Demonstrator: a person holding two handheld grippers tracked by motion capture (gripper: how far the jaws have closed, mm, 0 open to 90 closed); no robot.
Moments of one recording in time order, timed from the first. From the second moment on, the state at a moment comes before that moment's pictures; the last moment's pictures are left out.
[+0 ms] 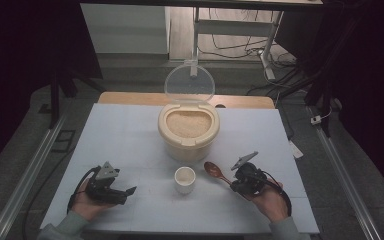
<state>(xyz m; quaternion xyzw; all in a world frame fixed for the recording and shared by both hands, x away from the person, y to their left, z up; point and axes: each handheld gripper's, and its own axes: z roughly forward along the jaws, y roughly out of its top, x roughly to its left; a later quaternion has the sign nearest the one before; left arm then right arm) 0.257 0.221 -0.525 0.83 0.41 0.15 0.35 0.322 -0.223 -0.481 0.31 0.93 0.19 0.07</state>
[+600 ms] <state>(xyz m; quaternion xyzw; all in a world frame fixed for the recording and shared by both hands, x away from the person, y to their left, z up) 0.257 0.222 -0.525 0.83 0.41 0.15 0.35 0.315 -0.242 -0.455 0.30 0.92 0.26 0.07</state>
